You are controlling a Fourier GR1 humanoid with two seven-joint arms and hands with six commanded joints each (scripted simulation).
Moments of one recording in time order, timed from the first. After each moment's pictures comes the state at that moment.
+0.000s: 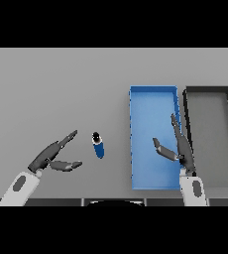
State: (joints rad) left arm -0.02 0.60 -0.43 -1.63 0.17 -0.21 -0.06; right arm 0.08 -0.15 0.08 -1.68 0.17 0.04 -0.09
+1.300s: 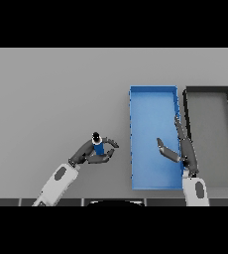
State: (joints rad) left arm -0.19 0.18 -0.52 -1.30 0.10 -0.15 -0.17; right arm 0.10 -0.17 0.06 -1.69 0.16 0.05 -0.10
